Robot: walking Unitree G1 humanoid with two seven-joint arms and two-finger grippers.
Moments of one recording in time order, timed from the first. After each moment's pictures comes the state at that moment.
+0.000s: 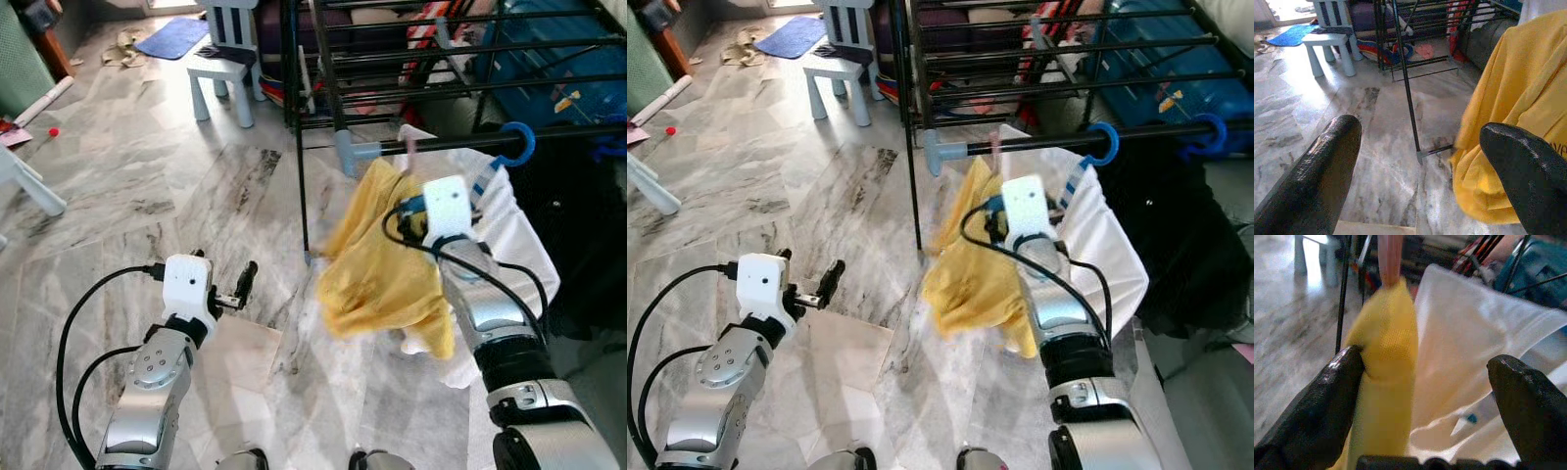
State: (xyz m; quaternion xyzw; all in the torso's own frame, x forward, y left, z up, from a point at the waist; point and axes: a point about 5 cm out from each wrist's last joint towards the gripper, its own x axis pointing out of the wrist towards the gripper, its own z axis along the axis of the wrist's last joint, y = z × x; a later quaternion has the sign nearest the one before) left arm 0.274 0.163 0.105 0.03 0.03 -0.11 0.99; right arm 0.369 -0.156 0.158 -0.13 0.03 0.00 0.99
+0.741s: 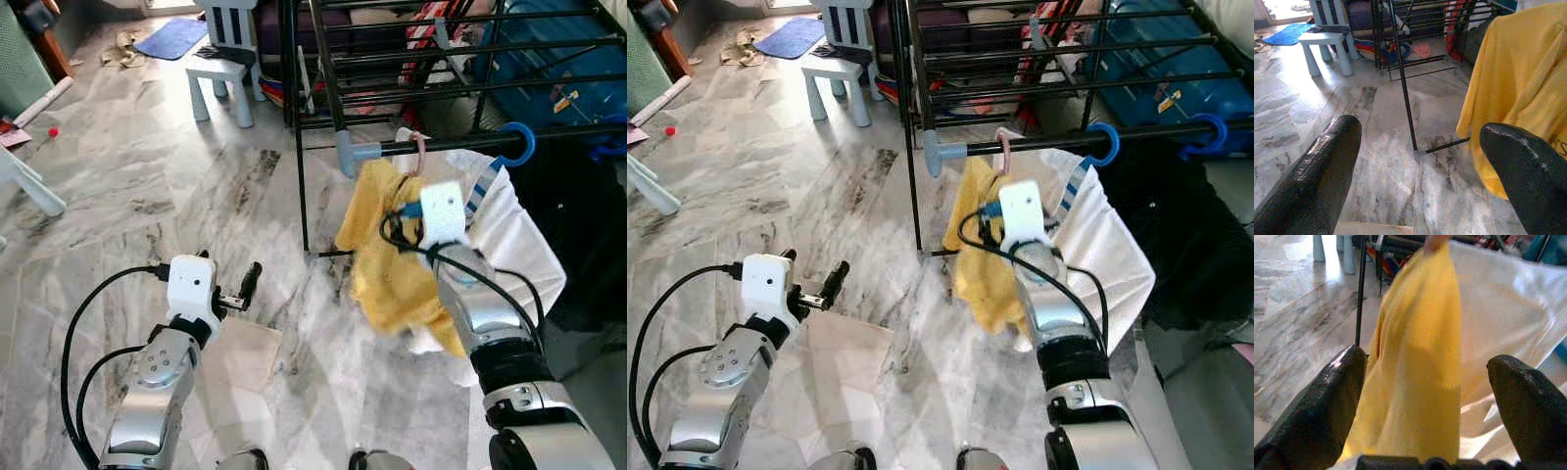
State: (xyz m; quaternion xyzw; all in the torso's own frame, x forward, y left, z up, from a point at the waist) left arm 0.274 0.159 0.105 0.03 0.03 -0.11 0.99; right arm 0.366 -0.152 0.138 -0.10 0.09 0.03 0.99
